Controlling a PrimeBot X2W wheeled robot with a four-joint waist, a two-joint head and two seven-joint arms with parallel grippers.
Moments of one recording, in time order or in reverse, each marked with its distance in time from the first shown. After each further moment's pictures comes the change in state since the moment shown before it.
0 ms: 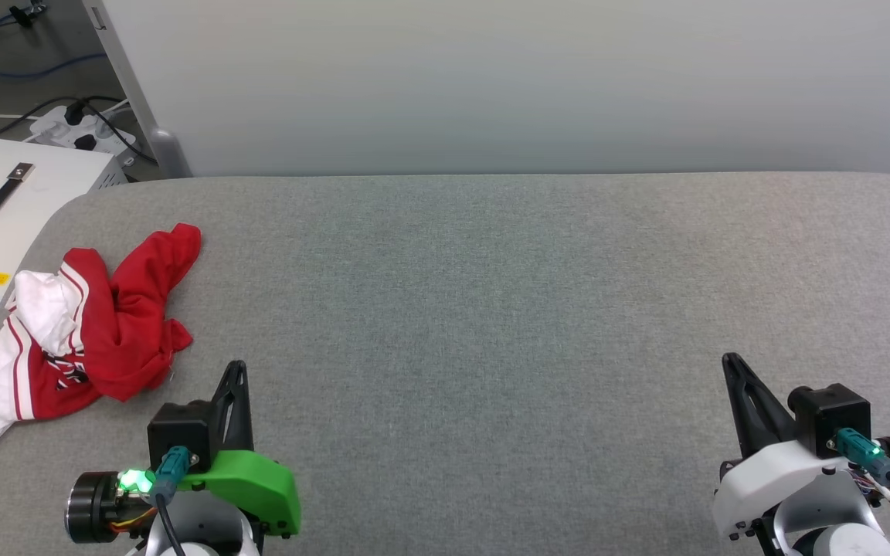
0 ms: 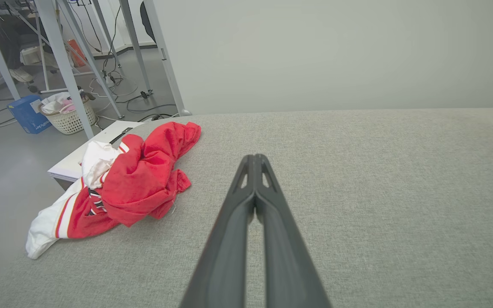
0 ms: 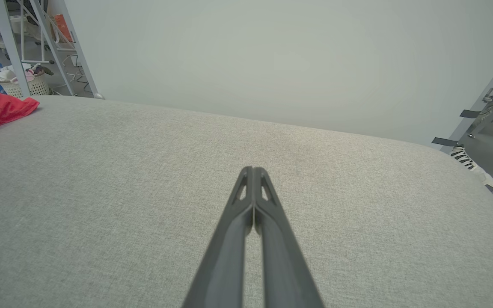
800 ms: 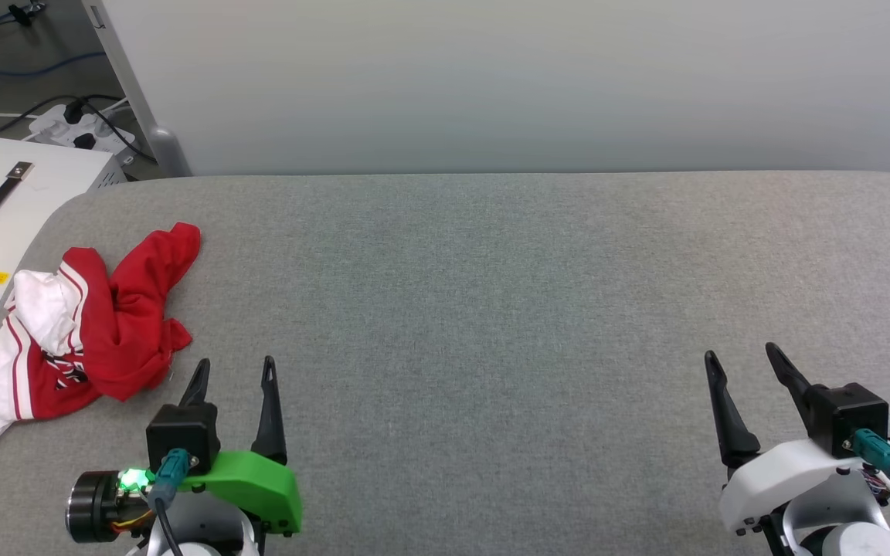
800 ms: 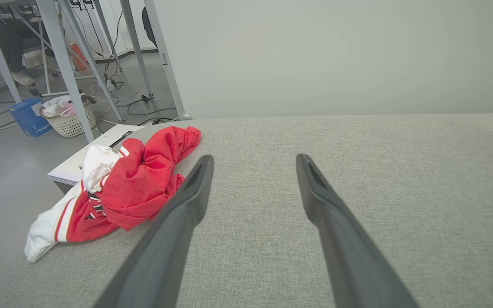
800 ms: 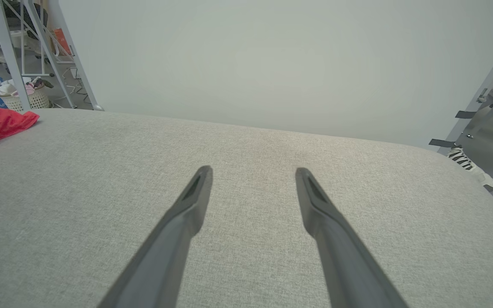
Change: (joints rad) left arm 0.001 0.000 -0.007 -0.006 -0.005 0.010 -0.019; right arm 0.001 0.000 -0.015 -0.009 0.026 0.000 -0.020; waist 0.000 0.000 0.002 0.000
